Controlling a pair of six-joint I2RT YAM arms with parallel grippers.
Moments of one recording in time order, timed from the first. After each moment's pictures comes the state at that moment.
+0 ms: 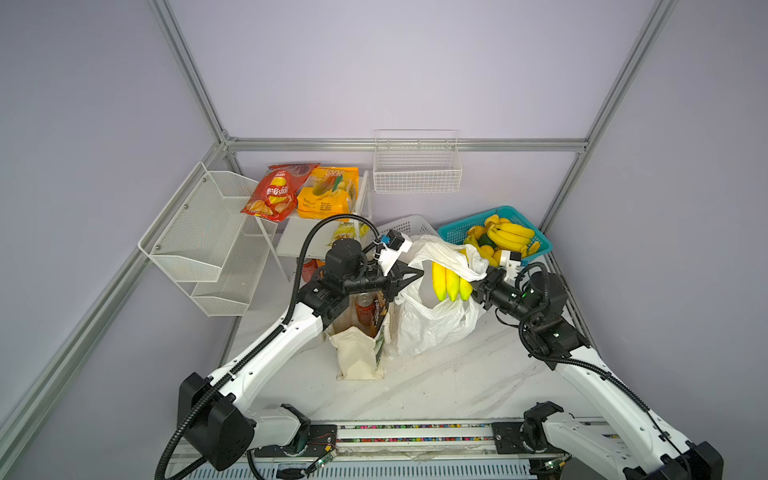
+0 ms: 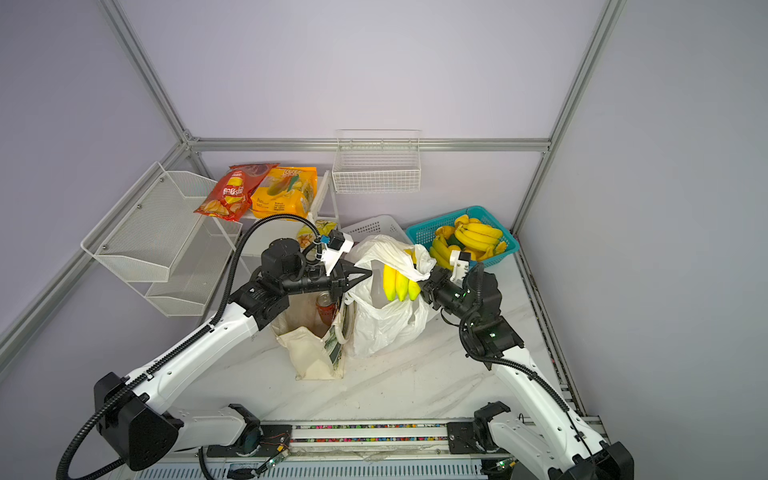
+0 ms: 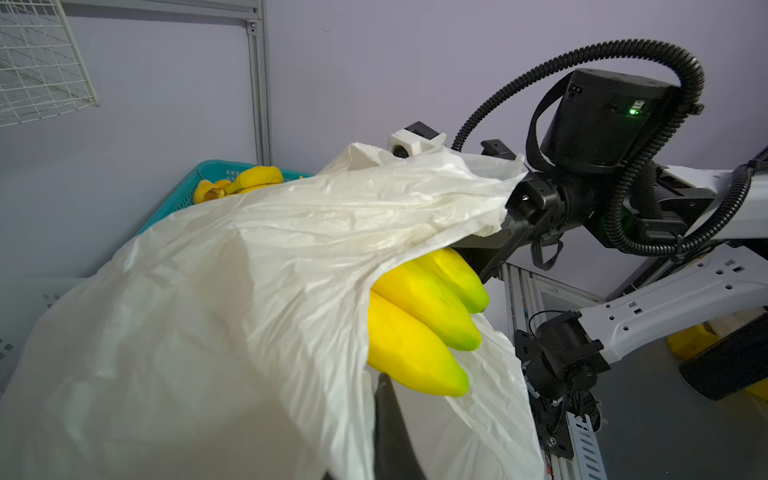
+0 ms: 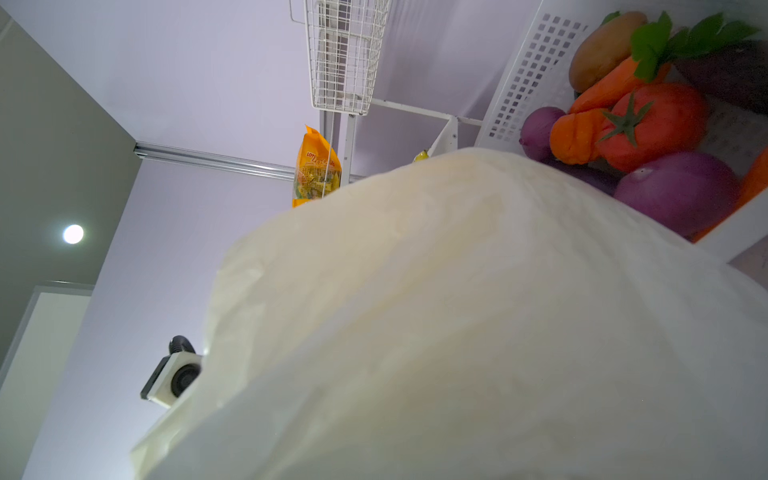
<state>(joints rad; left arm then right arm) -0.55 1.31 1.20 -0.09 0.69 -0.04 0.41 0.96 0.79 0.09 -0.39 1.34</state>
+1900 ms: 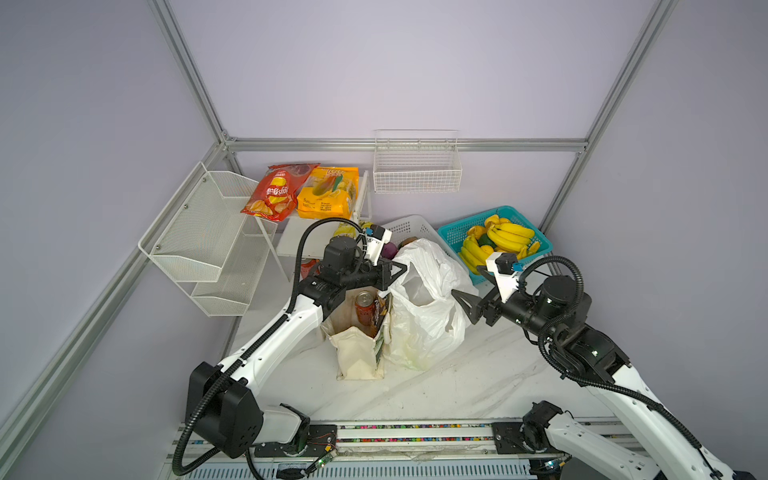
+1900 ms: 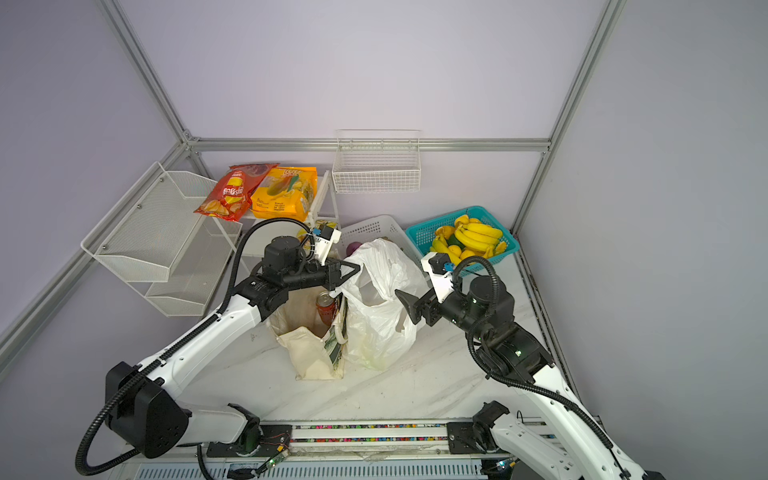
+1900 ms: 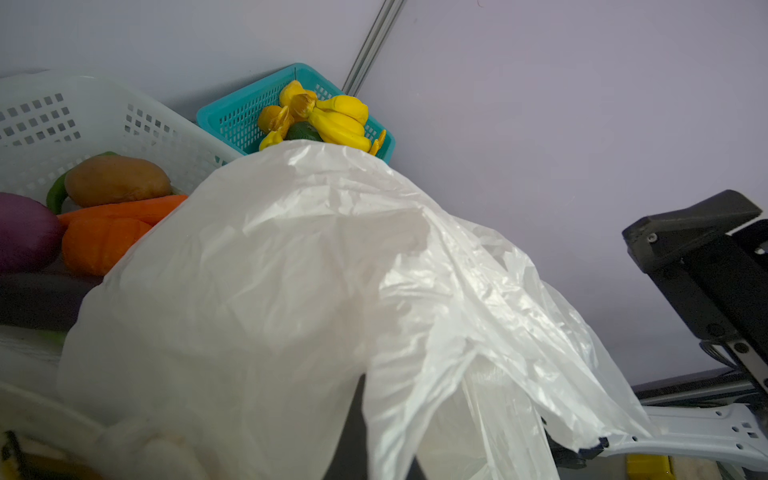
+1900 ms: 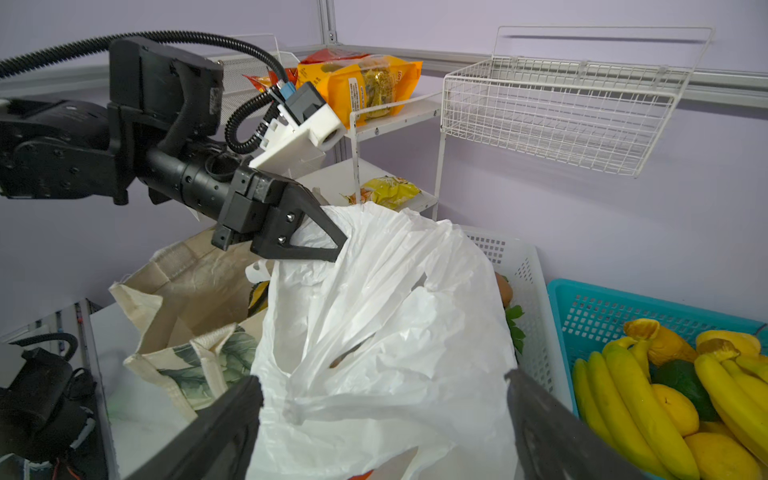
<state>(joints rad) -0.45 1.38 1.20 -0.19 0.58 -0.39 0.60 0.83 1.01 -0.35 -0.20 -0.04</state>
